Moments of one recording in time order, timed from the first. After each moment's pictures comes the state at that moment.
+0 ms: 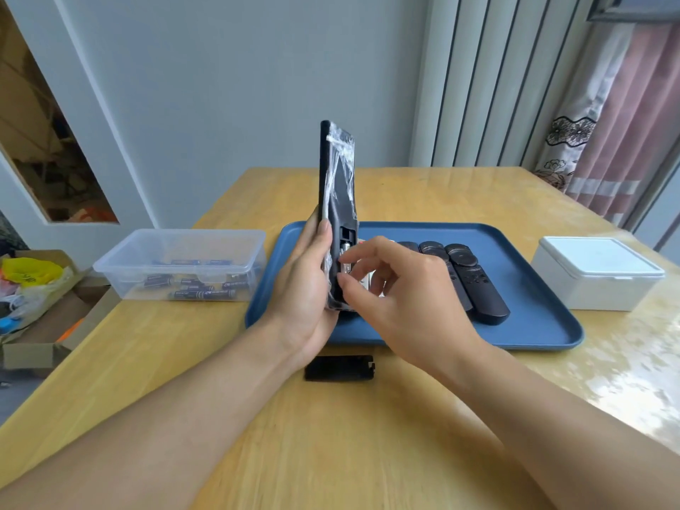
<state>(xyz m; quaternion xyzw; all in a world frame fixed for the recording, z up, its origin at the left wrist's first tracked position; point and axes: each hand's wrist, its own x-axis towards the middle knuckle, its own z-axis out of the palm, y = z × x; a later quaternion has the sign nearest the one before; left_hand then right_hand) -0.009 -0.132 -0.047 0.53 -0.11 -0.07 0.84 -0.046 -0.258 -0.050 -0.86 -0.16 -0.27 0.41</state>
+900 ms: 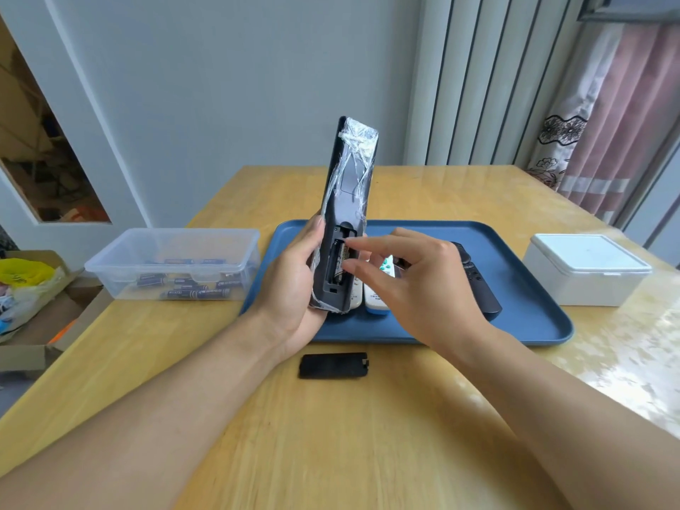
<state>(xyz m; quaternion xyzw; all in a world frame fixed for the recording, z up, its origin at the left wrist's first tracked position) -0.001 -0.126 -0.047 0.51 -0.12 -0.13 0.84 -0.033 -0.279 -0.052 -0.85 -0.14 -0.31 0.41</state>
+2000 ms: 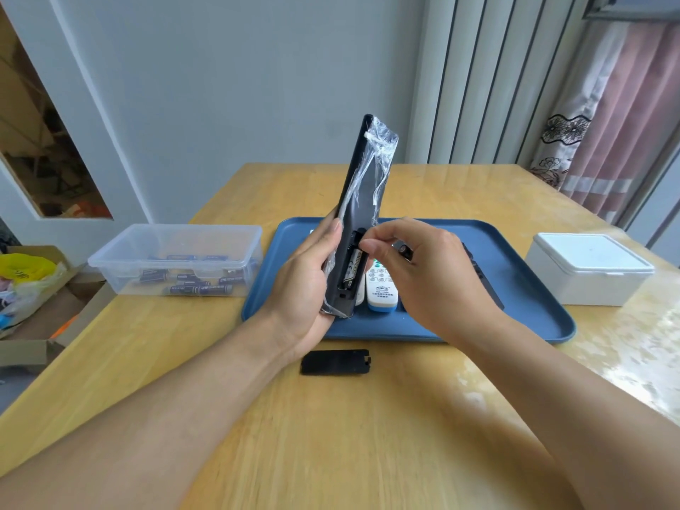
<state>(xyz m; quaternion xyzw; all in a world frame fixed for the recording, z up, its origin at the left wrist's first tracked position) -0.008 -0.132 -0.049 0.53 -0.16 -0.11 0.82 -0.034 -0.282 -0.037 -0.88 -0.10 -0.24 0.39</state>
